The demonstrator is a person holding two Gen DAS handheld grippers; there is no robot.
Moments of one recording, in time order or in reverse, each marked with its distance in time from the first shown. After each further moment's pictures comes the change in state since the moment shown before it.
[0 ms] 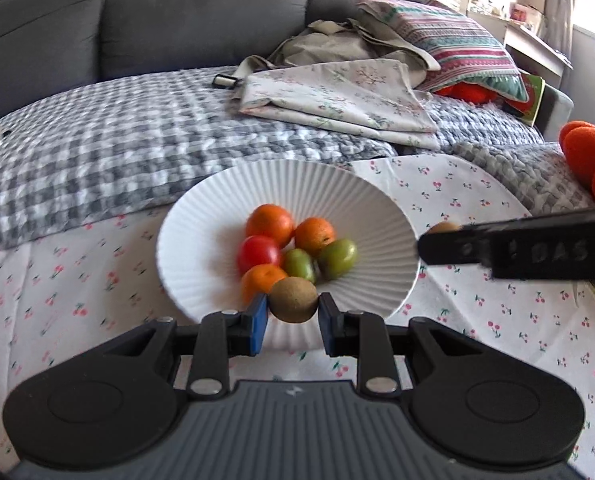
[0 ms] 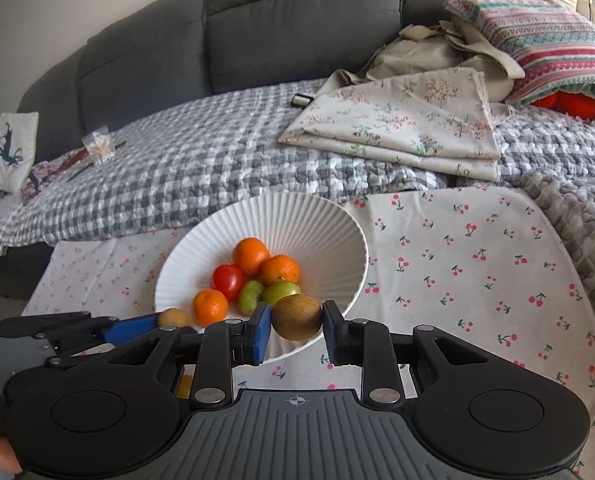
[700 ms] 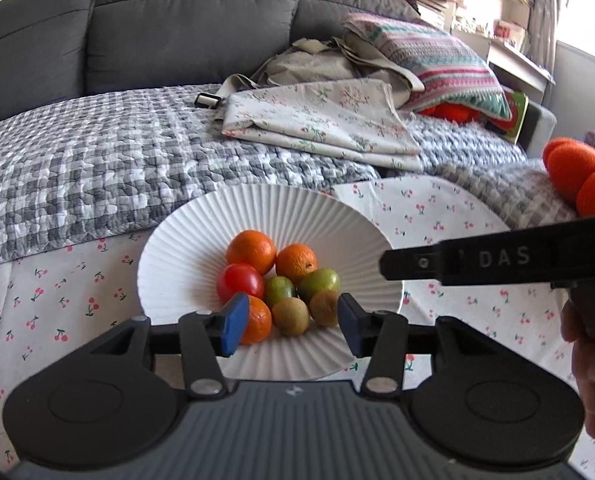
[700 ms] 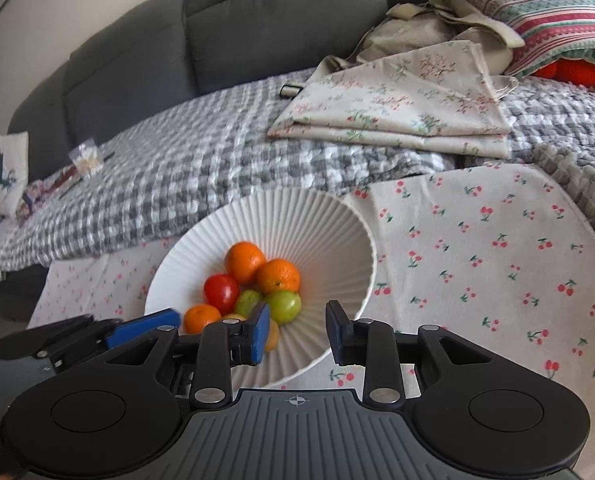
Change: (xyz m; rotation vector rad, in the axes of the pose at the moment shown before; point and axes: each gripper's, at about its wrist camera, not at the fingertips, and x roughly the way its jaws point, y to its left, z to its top) left arm -0.003 0.004 0.008 -0.016 -0.056 -0.059; right arm 0.020 -0.011 0.005 0.095 -0.006 0.016
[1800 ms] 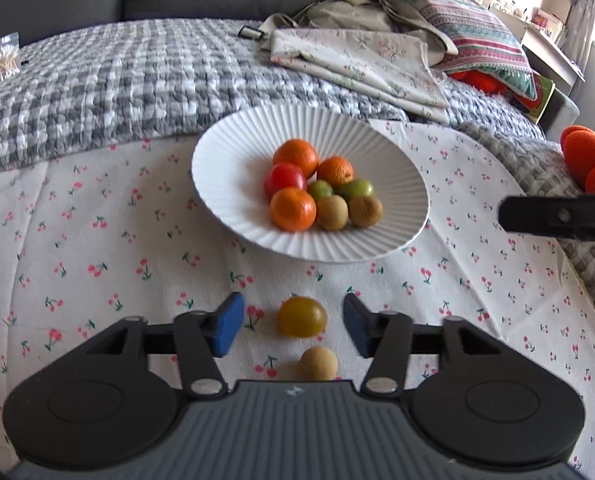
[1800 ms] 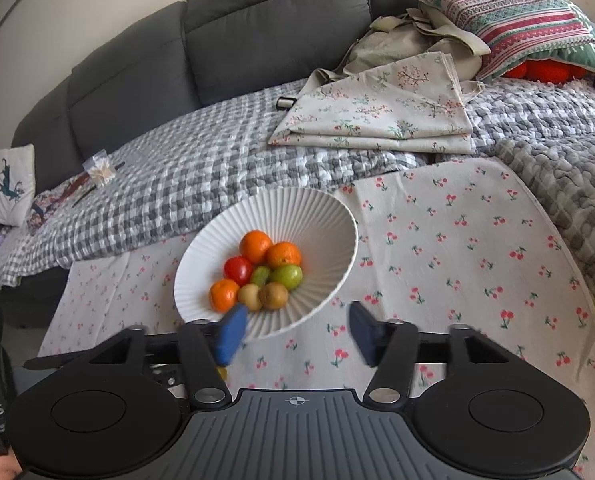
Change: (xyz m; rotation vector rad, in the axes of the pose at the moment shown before) left arm -0.022 0.026 -0.039 -0.117 0.178 0.027; right arm -0.069 0.008 -0.024 0.014 0.008 -0.018
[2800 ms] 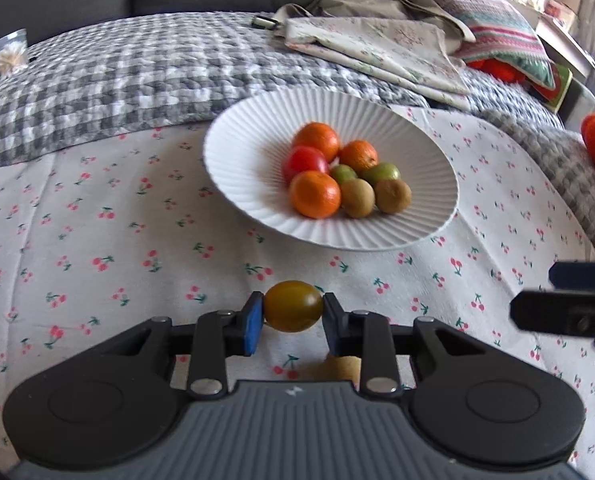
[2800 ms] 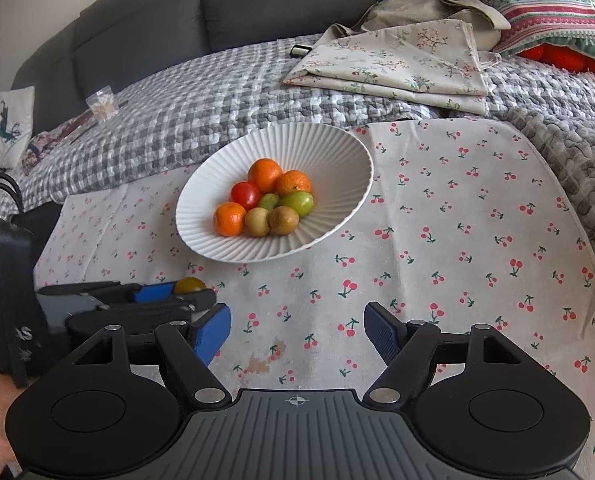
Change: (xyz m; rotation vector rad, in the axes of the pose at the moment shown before) left arm 0.013 0.005 -0.003 0.003 0.003 0.060; right arm 0.013 0.019 -0.033 -0.091 0.109 -0.023
